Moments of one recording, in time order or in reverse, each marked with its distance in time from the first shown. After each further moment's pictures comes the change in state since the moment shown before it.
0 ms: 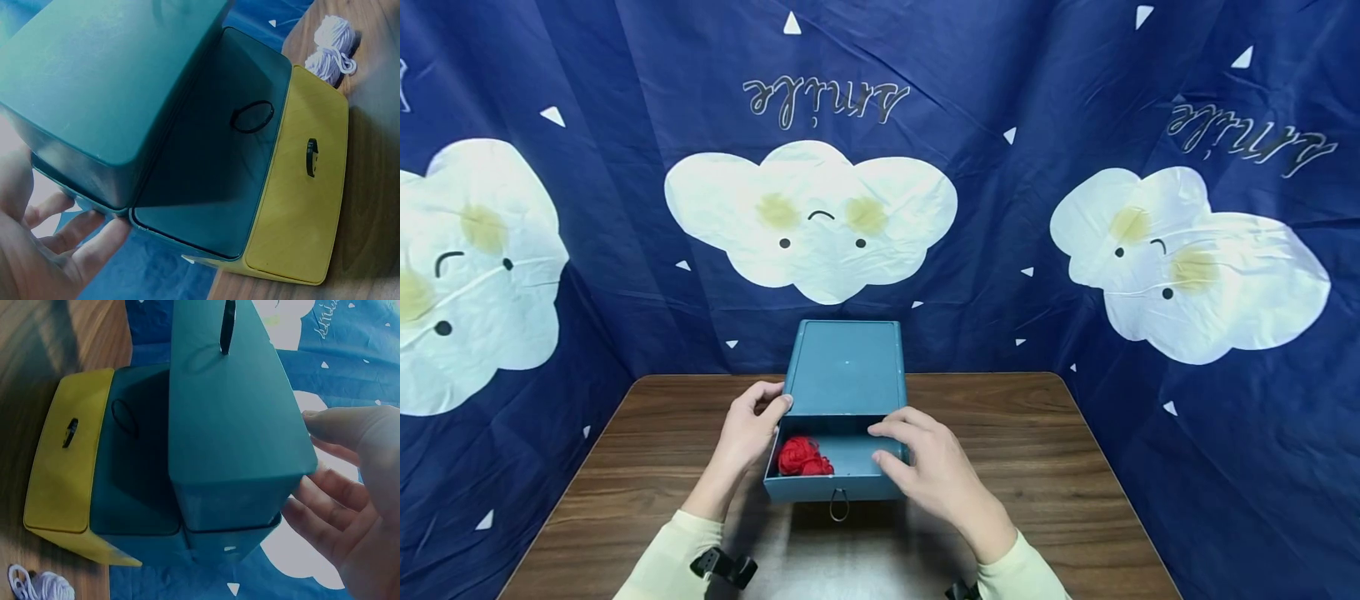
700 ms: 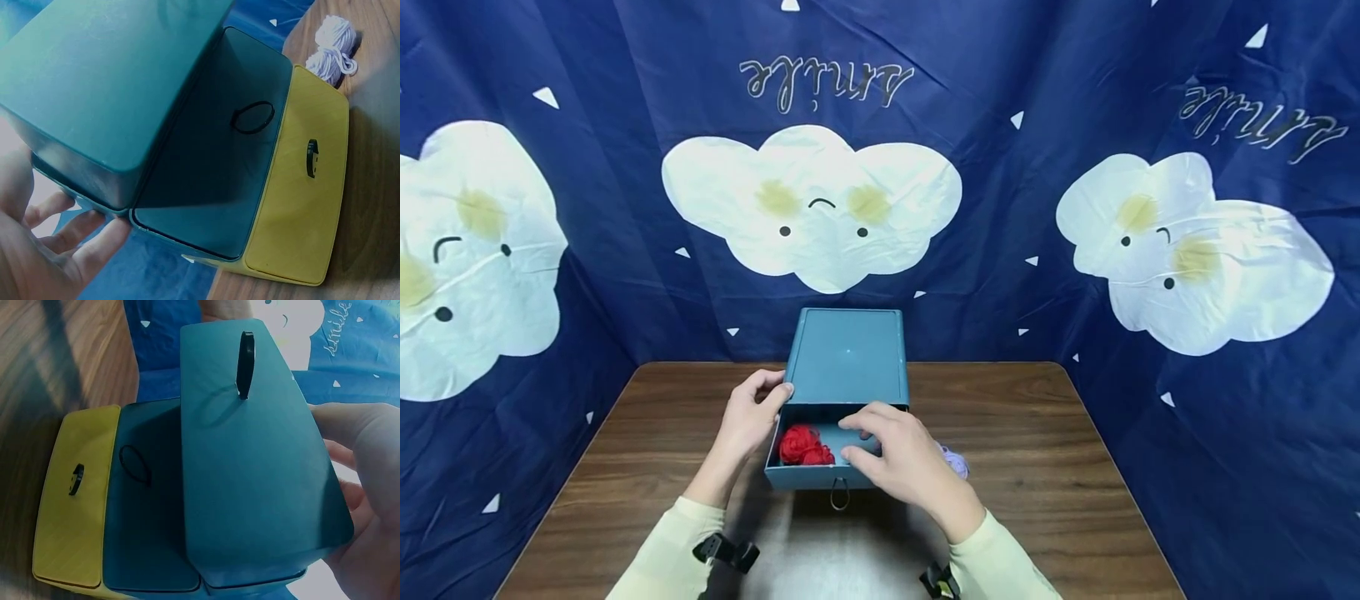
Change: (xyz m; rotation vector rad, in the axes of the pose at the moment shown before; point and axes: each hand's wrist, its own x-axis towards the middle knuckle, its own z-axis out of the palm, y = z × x) left_hand 0.001 0.003 0.000 -0.006 0.002 -0.024; right_hand 0.018 -0.013 0.024 0.120 -0.170 0.077
